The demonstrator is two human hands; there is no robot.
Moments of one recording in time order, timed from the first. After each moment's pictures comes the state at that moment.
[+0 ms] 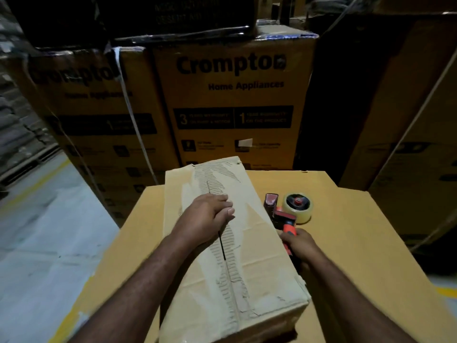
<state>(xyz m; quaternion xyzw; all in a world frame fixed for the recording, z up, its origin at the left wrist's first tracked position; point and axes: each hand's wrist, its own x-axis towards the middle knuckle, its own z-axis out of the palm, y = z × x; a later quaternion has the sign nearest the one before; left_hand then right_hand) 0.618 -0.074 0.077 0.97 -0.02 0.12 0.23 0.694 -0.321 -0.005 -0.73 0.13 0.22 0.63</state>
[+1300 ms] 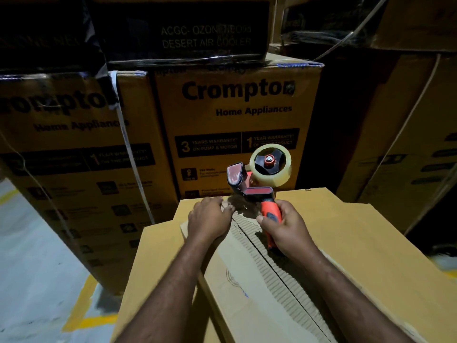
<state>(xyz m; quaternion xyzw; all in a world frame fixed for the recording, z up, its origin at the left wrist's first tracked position) 0.726 0.038 0.069 0.96 0.12 0.09 0.23 0.696 -0.161 0.080 -0.81 -0.07 -0.03 0.58</state>
